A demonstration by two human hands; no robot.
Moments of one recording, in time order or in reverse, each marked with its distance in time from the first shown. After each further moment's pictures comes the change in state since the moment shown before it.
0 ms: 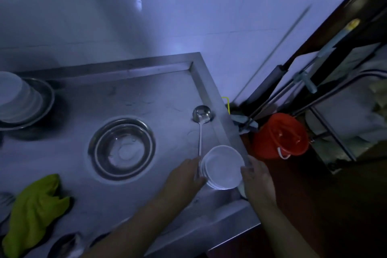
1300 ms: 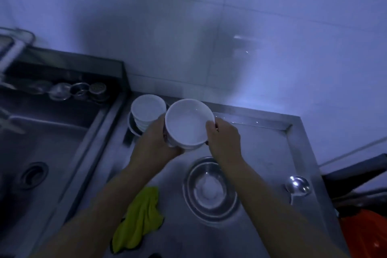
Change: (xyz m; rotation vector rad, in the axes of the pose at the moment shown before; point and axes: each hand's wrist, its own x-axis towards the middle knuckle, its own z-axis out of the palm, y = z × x) left_hand -0.089 -0.144 -0.293 -0.214 0.823 -0.035; right_hand -0.048 -0.374 0.161 0.085 -0.180 -0.750
